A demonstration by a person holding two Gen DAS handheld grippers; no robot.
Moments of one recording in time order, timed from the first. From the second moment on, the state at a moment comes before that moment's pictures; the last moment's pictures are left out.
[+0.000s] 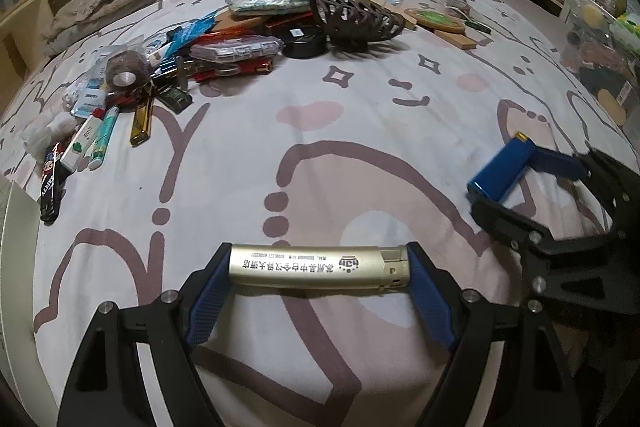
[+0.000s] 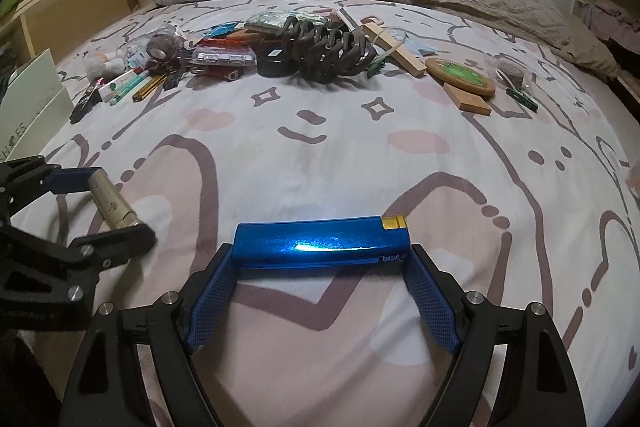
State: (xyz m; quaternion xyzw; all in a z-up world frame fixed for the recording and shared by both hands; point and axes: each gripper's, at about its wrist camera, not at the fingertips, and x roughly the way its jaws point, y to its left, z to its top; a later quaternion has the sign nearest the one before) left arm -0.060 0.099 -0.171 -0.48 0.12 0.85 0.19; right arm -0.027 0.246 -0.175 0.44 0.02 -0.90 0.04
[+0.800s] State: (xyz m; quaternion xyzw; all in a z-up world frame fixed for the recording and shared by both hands) left arm -0.055 0.076 -0.132 -0.42 0.09 0.89 0.17; right arm -0.012 0.243 -0.143 0.38 0.03 -0.92 0.04
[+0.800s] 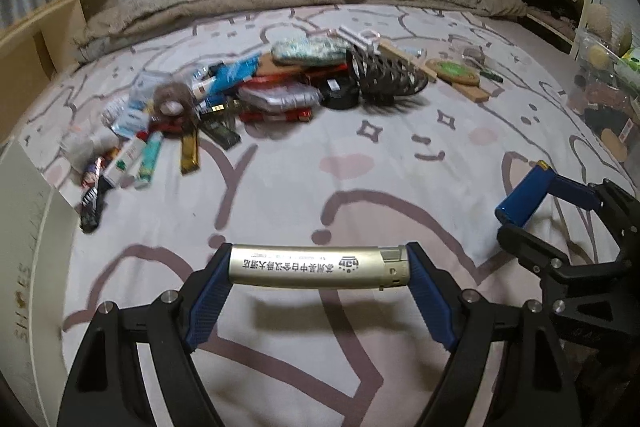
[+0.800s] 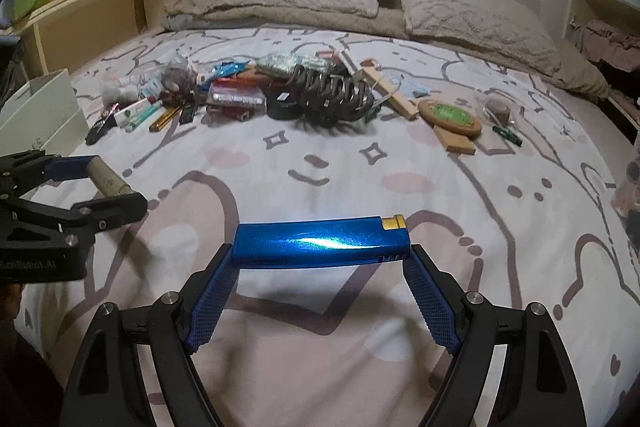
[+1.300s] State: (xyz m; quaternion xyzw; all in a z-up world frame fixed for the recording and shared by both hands) left arm -0.047 0.065 -0.098 -0.34 0.08 0.92 0.15; right arm -0.003 0.245 -0.111 0.33 0.03 -0.94 0.04
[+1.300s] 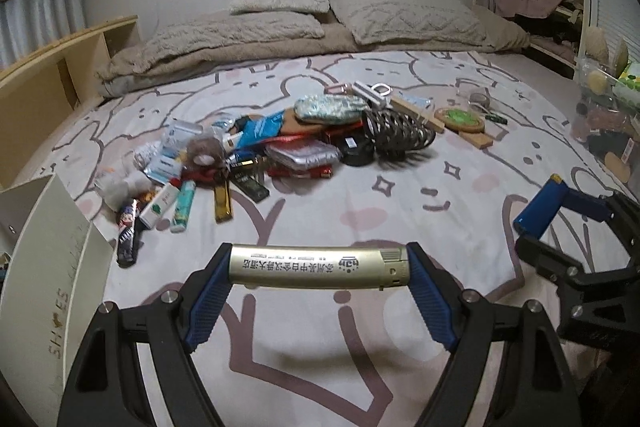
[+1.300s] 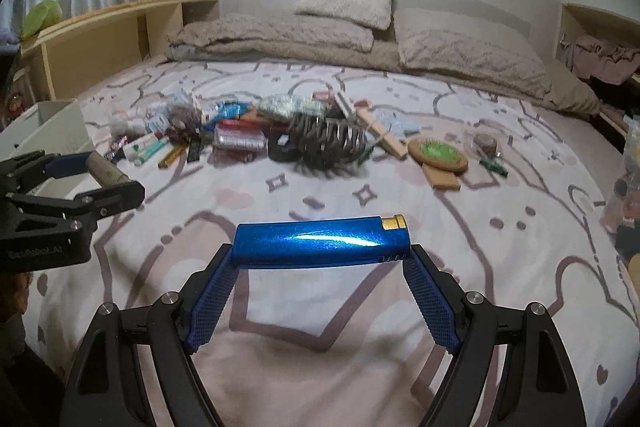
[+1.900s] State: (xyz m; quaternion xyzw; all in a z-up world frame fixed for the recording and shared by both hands) left arm -0.029 0.046 -0.054 -0.26 0.06 0.95 0.14; right arm 0.011 0.260 -0.074 0.27 -0.01 -0.96 0.03
